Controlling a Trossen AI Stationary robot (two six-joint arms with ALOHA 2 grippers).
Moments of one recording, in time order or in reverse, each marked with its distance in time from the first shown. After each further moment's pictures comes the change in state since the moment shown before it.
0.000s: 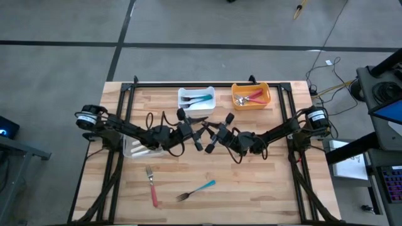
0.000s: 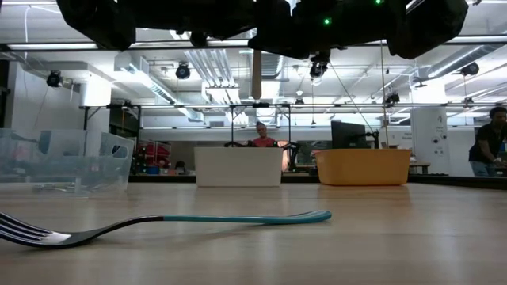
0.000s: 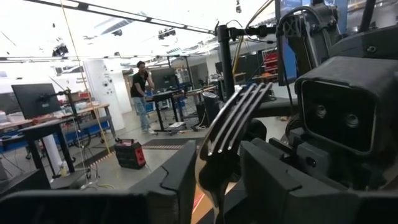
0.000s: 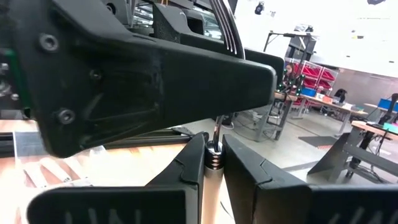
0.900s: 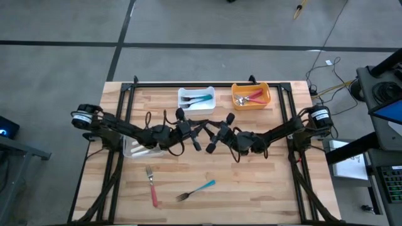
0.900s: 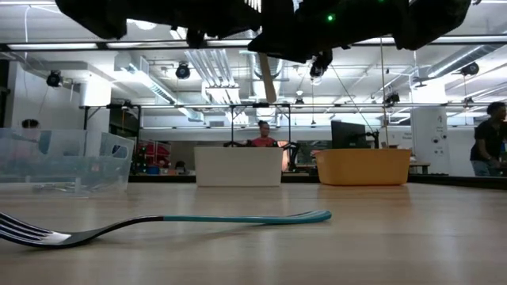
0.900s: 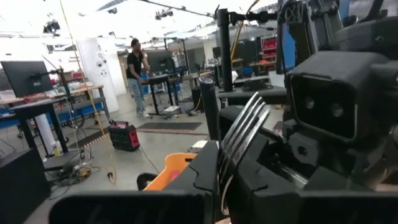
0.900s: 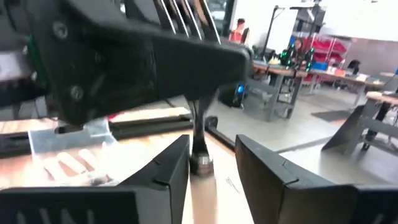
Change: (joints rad) left arm -0.005 -0.066 -0.001 -0.155 -0.016 -0.096; right arm 0.005 -0.050 0.000 -0.147 0.005 0.163
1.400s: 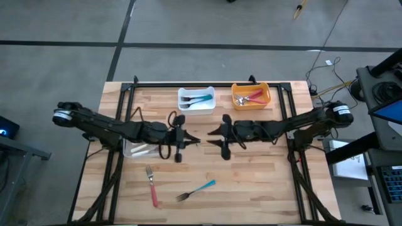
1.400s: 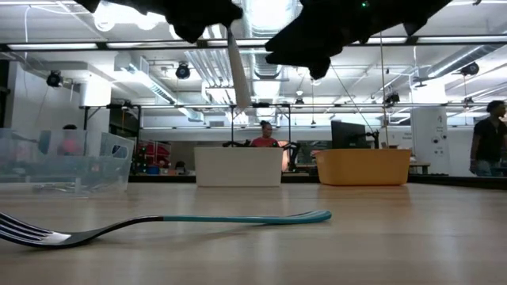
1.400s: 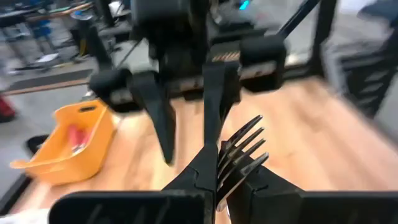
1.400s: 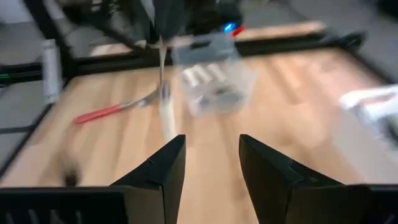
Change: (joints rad) left arm -0.002 -0.287 0.011 -0.714 0.455 -0.120; right arm -0.100 -0.270 0.000 -0.677 -0.662 0.308
